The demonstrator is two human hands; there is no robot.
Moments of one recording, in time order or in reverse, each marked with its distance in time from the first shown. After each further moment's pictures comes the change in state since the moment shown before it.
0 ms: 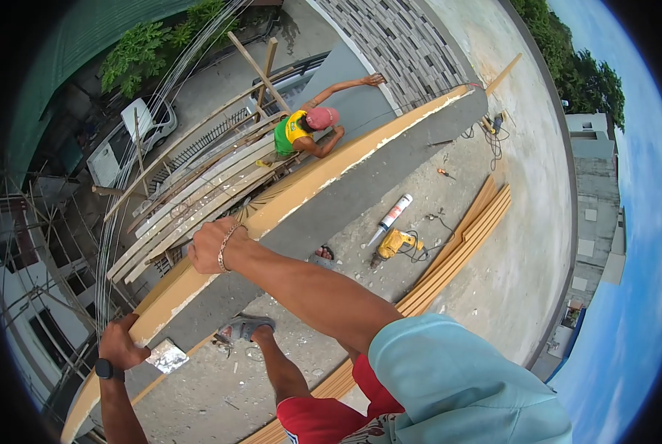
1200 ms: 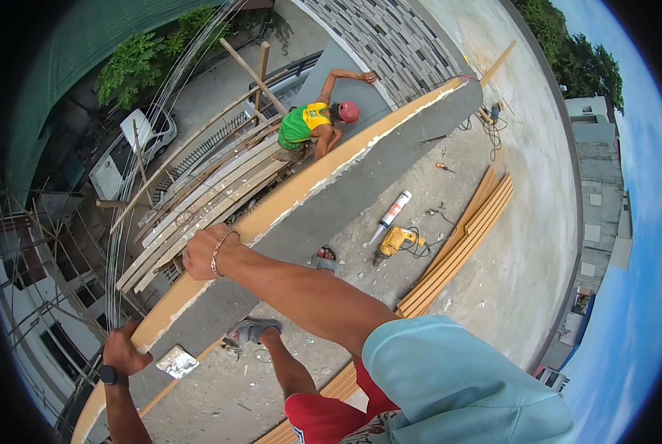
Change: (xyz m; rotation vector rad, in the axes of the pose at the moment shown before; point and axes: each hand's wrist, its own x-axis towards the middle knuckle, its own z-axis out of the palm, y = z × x) left_hand 0.000 0.010 -0.020 0.061 0.001 -0.006; right_hand -0.001 -0.004 -0.014 0.043 0.055 0.002
